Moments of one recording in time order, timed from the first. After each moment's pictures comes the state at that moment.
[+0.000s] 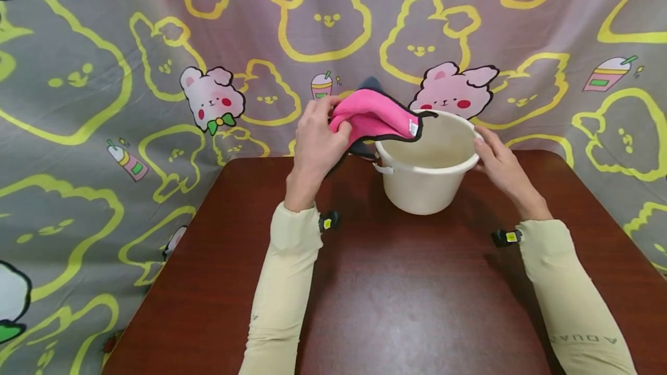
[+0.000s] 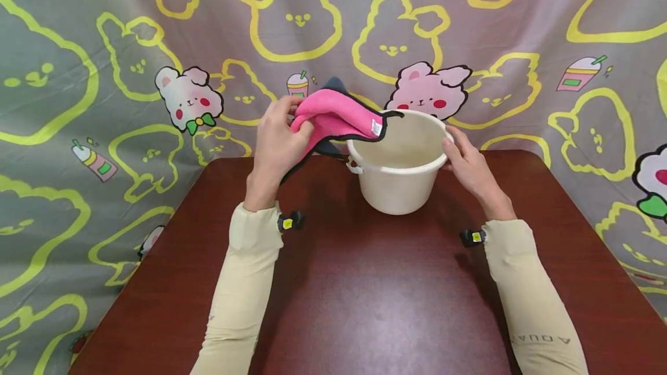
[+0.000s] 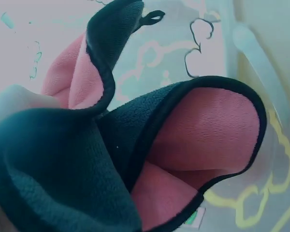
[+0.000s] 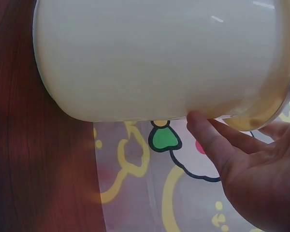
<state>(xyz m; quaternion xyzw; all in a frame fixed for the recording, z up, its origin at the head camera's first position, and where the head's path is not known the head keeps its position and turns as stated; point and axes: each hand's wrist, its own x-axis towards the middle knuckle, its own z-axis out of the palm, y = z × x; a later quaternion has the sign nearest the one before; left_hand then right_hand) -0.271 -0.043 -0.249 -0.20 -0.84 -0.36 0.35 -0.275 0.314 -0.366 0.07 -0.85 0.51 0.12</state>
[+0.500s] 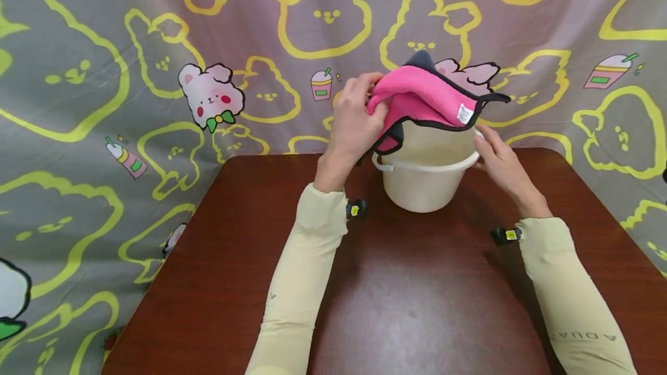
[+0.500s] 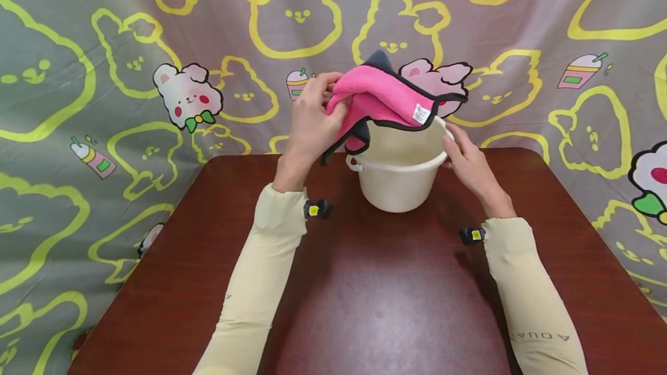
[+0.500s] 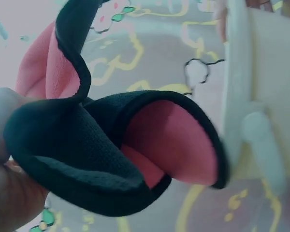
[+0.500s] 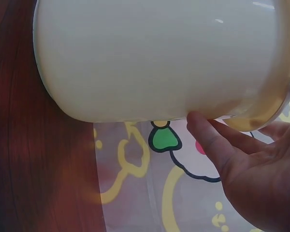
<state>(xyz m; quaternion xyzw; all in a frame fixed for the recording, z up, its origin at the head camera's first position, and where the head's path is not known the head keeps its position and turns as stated) -0.280 0.007 -0.235 -0.31 -0.79 -0.39 0.35 -0.275 0.314 -0.367 0.07 -0.84 0.52 0.12</state>
